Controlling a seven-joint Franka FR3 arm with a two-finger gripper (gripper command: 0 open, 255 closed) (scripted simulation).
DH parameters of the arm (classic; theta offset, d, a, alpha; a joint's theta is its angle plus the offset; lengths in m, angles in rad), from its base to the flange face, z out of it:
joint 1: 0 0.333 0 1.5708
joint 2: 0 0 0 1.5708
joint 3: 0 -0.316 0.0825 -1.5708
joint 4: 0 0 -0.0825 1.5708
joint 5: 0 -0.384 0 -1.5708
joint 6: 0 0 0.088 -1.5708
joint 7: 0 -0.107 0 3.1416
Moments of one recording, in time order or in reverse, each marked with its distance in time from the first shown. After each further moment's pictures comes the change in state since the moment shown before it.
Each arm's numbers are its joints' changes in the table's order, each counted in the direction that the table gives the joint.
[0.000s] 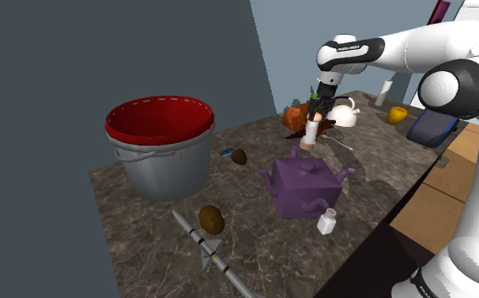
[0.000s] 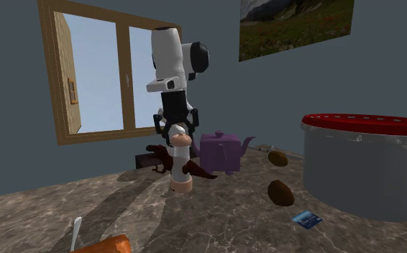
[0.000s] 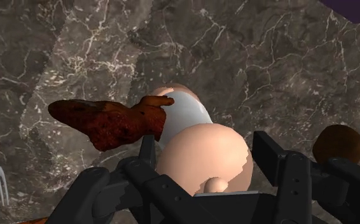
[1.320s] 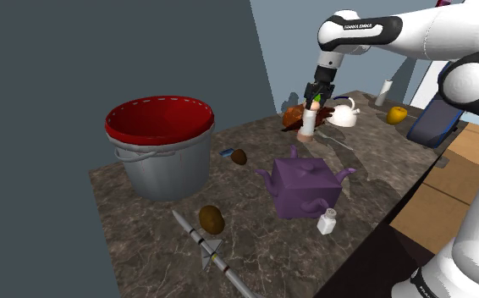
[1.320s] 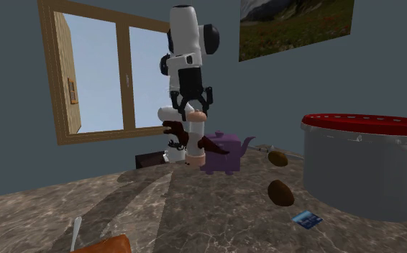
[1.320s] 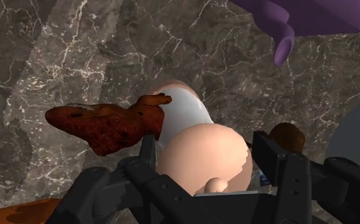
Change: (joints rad) arm 0.070 0.116 -0.024 0.022 0.033 -0.121 -0.115
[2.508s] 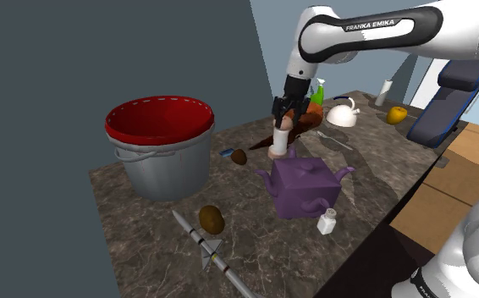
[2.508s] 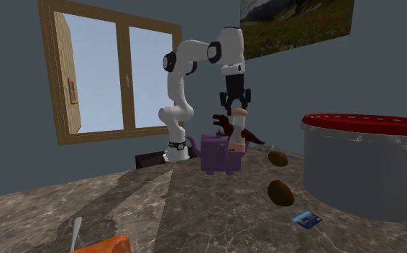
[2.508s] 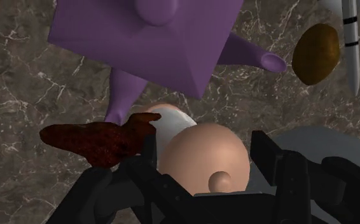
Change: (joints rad) arm 0.237 0.287 -0.183 -0.373 0.049 0.142 -0.405
